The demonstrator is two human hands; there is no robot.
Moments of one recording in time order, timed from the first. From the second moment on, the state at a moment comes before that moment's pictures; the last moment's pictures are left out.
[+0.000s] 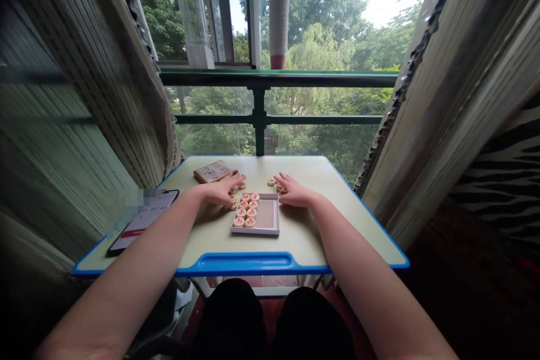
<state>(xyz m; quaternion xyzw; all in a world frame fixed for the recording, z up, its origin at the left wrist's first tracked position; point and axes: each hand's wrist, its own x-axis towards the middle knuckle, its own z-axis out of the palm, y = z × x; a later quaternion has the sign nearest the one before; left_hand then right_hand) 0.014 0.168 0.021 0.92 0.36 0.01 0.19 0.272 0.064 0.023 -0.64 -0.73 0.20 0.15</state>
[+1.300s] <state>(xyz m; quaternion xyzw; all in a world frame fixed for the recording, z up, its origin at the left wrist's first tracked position) 0.036 0.165 0.007 0.86 0.41 0.18 0.23 0.266 0.077 0.011 -0.70 -0.65 0.16 0.25</state>
